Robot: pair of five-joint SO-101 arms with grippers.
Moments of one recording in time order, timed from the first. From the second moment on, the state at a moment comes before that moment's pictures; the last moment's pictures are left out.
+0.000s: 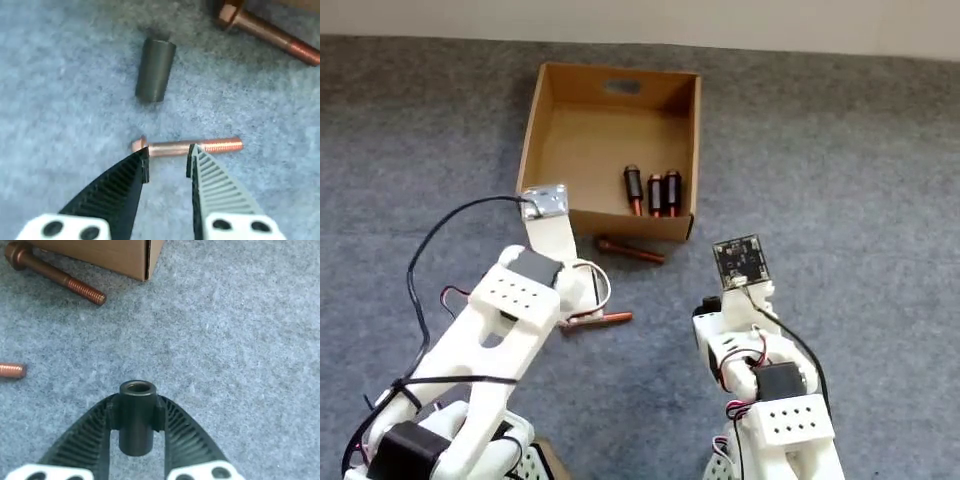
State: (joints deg) left arm 16.1 -25.7 49.6 64.0 35.7; right arm -14.2 -73.5 85.9 44.8 7.4
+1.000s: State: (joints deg) left arm 18.1 -25.7 60.6 51.3 47.9; right arm -14.2 -73.5 85.9 44.8 7.4
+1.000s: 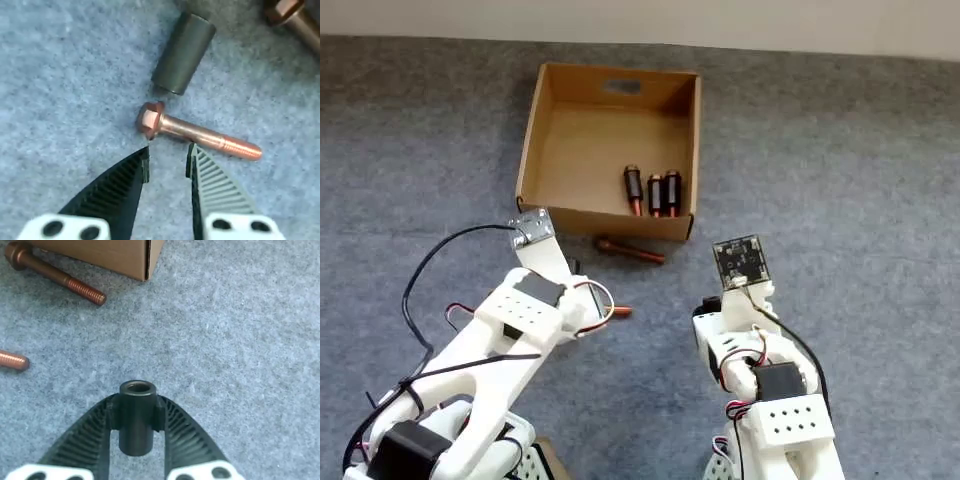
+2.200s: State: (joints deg) left arm 17.6 -19.7 58.2 44.4 53.6; right arm -14.2 -73.5 85.9 44.8 7.4
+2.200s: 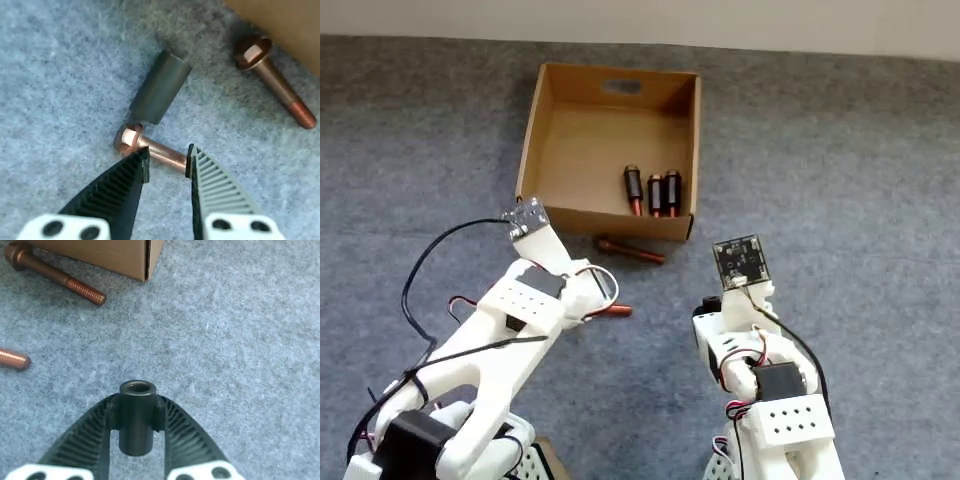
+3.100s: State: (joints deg) left arm 16.4 -16.4 44.0 67.8 49.9; right arm -14.2 -73.5 85.9 44.8 7.4
